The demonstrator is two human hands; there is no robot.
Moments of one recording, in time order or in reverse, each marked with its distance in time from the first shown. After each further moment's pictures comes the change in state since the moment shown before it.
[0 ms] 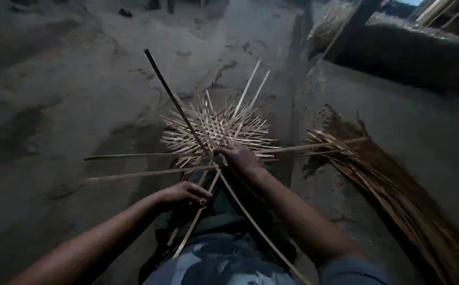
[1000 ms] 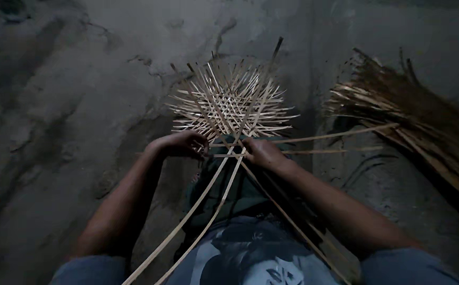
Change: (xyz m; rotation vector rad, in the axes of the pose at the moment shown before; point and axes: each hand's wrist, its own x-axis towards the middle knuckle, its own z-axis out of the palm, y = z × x) left_hand 0.017 0.097 -0.087 0.771 0.037 0.161; right_hand -0.036 0.003 0.005 0.207 -0.264 0.392
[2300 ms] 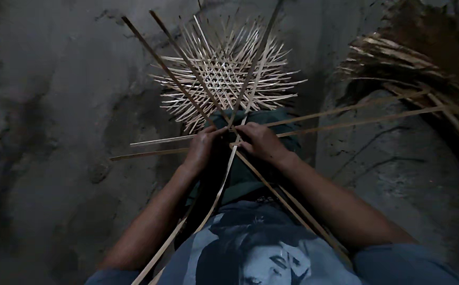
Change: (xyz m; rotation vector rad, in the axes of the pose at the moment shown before) left_hand 0.038 0.011 0.123 0.291 0.545 0.026; right_hand 0.001 0.026 0.053 0.184 0.266 -0.316
